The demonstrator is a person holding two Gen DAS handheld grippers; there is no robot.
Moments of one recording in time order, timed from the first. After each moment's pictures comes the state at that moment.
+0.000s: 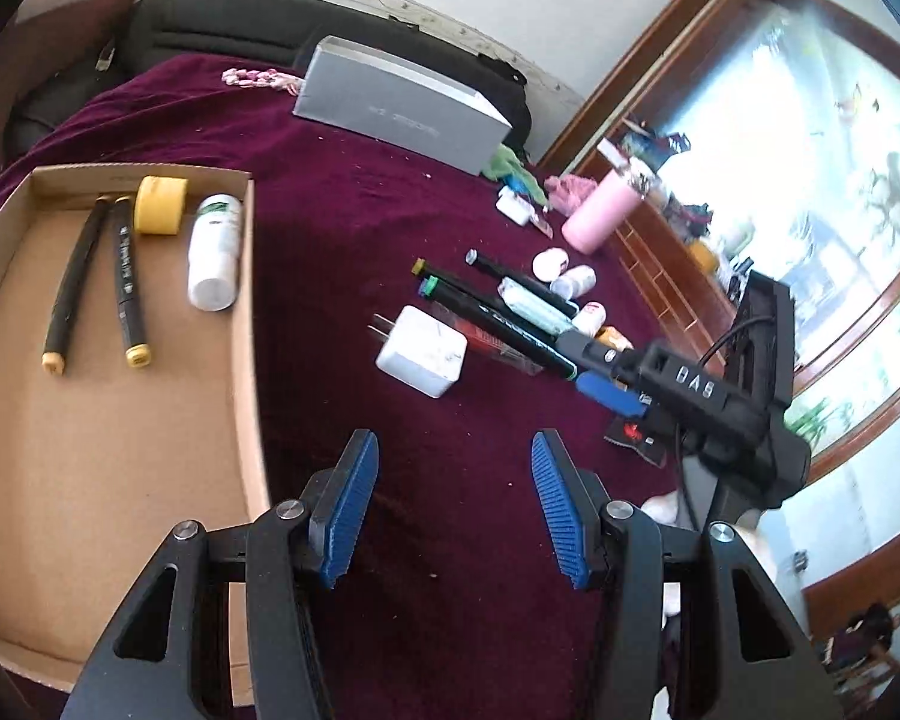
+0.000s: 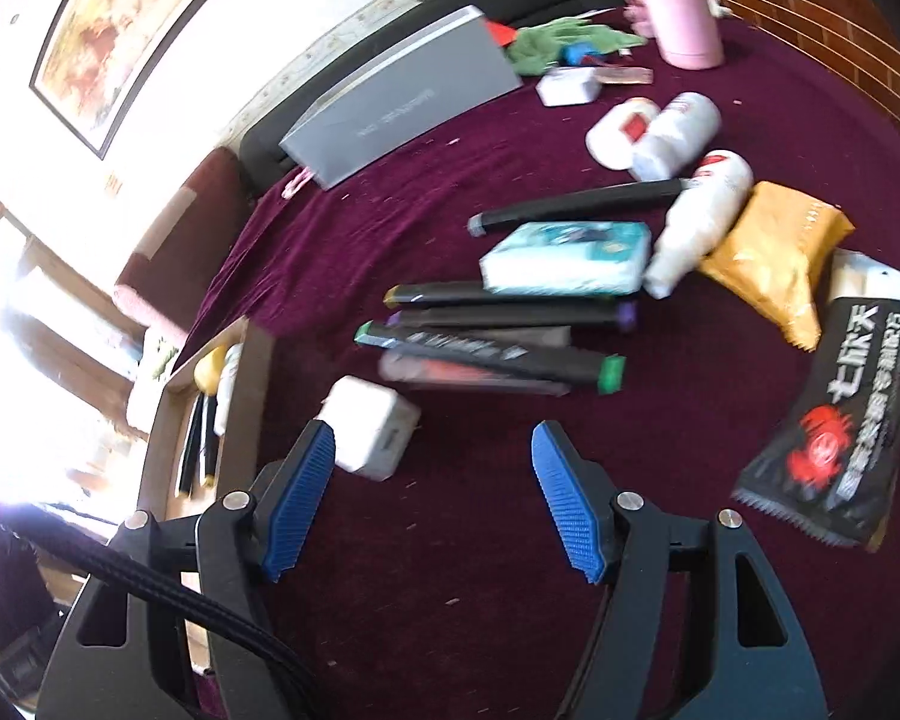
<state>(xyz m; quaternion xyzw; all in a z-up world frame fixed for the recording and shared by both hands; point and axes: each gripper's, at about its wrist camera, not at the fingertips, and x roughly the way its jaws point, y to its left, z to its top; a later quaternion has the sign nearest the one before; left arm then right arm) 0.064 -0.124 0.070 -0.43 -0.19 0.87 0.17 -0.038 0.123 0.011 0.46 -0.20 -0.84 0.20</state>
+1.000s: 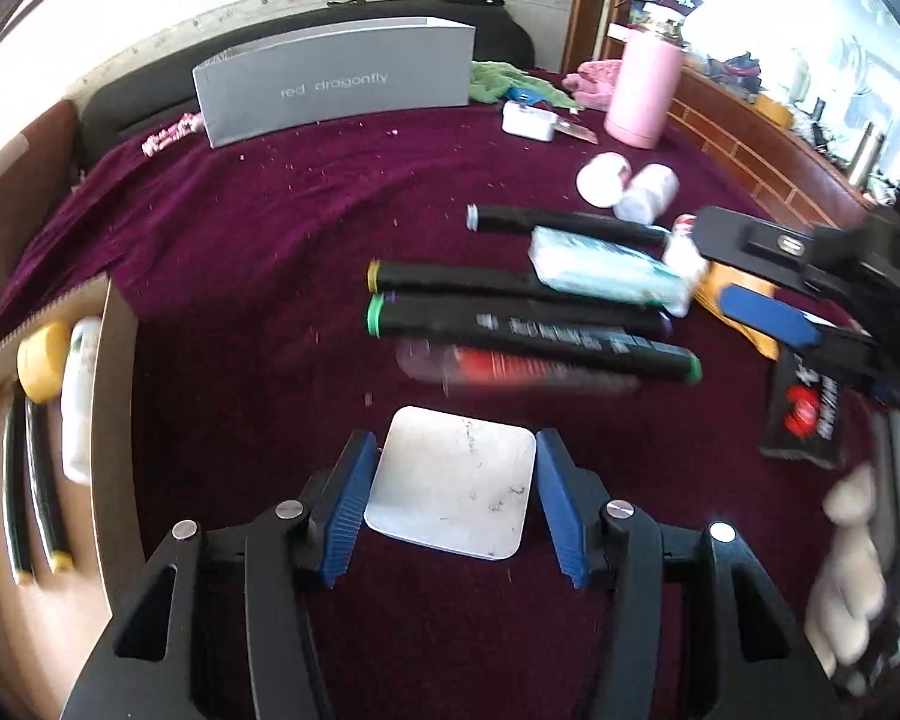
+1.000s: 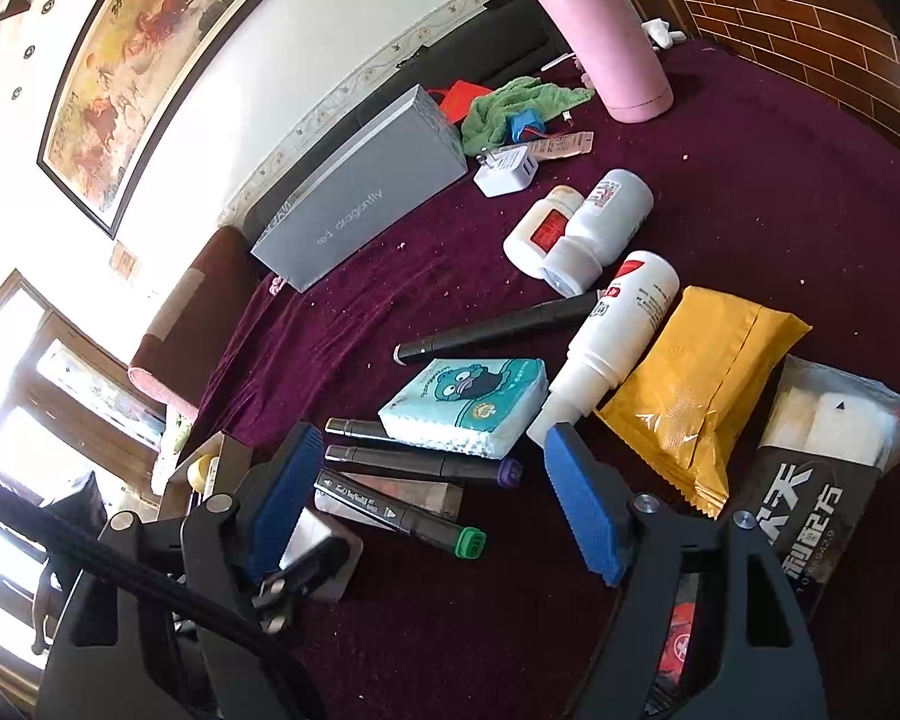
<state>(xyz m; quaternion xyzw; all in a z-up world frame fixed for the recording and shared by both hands) -0.021 -0.025 0.023 -0.47 0.02 0.87 0.12 -0.076 0.183 0.006 0.39 -0.26 -0.86 0.19</state>
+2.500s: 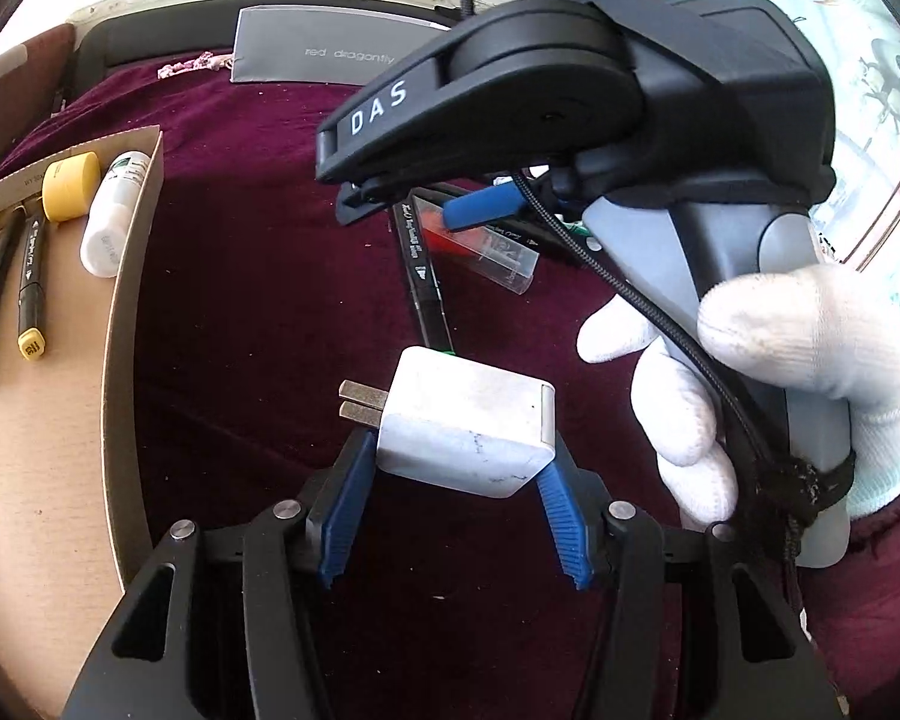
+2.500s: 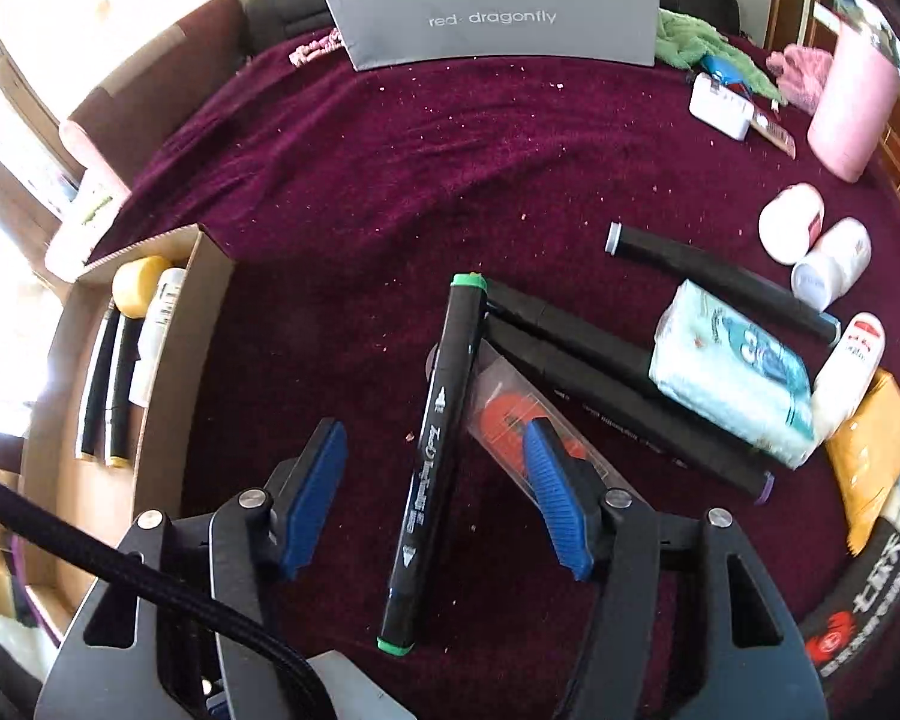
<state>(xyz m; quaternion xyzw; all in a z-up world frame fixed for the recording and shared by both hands) 0.059 -0.066 0.015 -0.45 -0.09 0.87 0.18 -0.098 0.017 -0.003 0.54 0.02 -0.82 0.20</state>
